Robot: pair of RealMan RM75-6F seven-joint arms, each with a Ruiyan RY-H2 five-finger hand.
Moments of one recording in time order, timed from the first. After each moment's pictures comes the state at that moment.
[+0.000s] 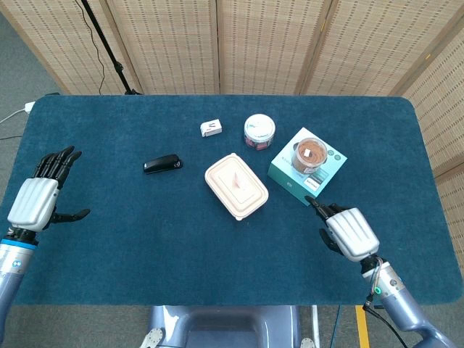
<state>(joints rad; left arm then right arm) -0.47 -0.97 -0.04 -1.83 1.28 1.34 -0.05 0.40 -1.14 0.12 -1.80 -1.55 1.13 -0.28</state>
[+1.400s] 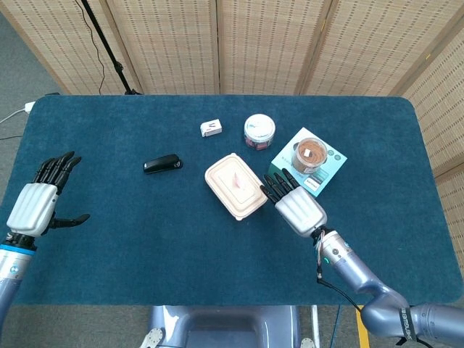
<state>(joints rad) -0.39 -0.99 -0.10 -1.80 1.36 1.30 -0.07 0.73 -1.26 0.16 -1.78 -1.23 0.95 -0.83</state>
